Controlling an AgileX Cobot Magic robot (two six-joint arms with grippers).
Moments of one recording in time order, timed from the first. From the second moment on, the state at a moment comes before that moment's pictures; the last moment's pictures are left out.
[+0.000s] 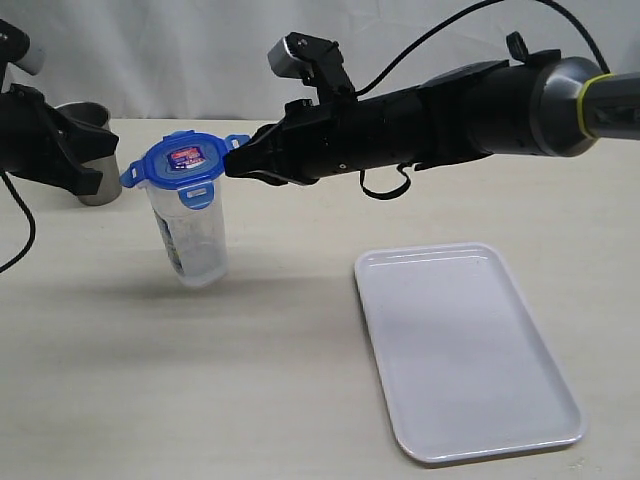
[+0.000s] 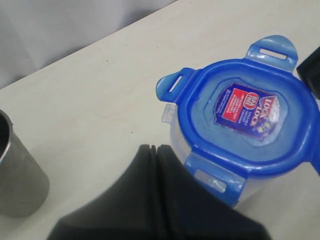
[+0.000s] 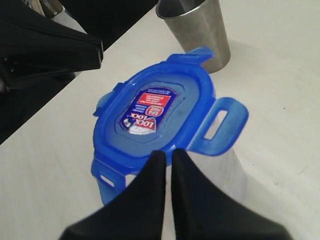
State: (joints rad) left arm 0.01 1.54 -0.86 1.75 -0.53 -1.31; right arm 0.47 1.97 -1.36 1.48 0.65 -1.33
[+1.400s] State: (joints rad) left arm 0.01 1.54 -0.86 1.75 -0.57 -1.31; right arm 0.46 1.89 -1.37 1.52 0.64 -1.38
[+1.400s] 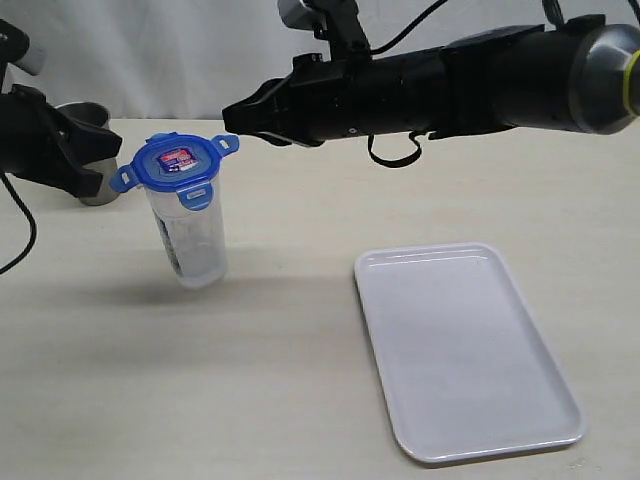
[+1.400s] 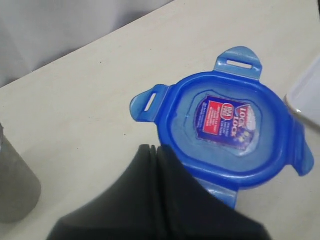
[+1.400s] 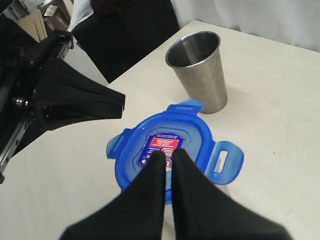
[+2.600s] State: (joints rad) left arm 0.23 1.47 -0.86 1.75 -0.80 -1.19; right arm 0.55 2.08 -1.65 1.14 0.71 -0.99
